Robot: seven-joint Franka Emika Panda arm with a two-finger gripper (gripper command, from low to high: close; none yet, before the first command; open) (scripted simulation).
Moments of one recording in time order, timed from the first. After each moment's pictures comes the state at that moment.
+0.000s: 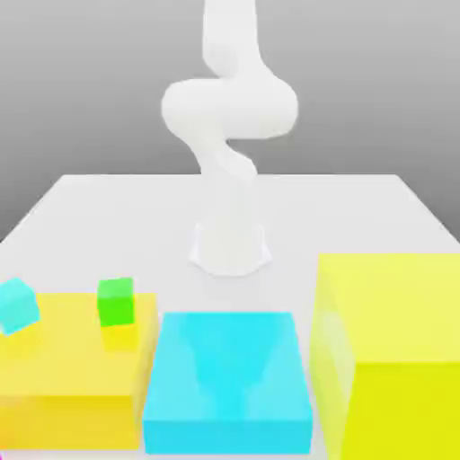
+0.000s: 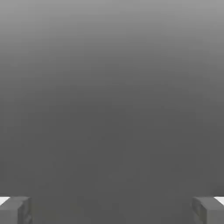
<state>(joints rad) 0.00 -0.71 -0.03 -2.28 0.00 2.31 0.77</state>
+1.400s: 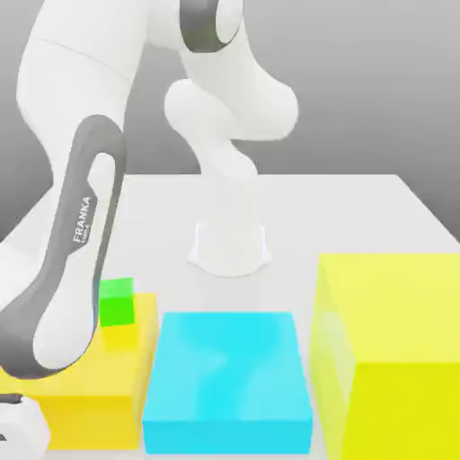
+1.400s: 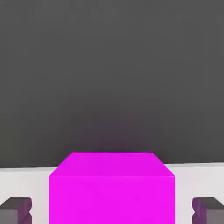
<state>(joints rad) -0.27 0.69 -0.24 -1.93 0.29 2.58 0.10</state>
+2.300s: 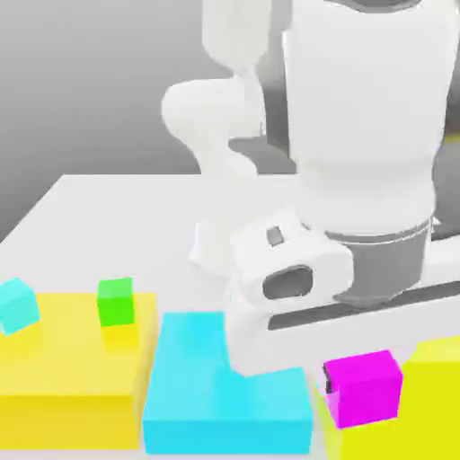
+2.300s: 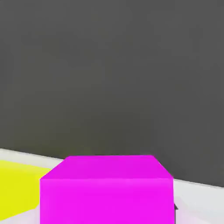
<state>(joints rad) 0.32 0.21 -0.05 -1.89 0.12 2.09 0.82</state>
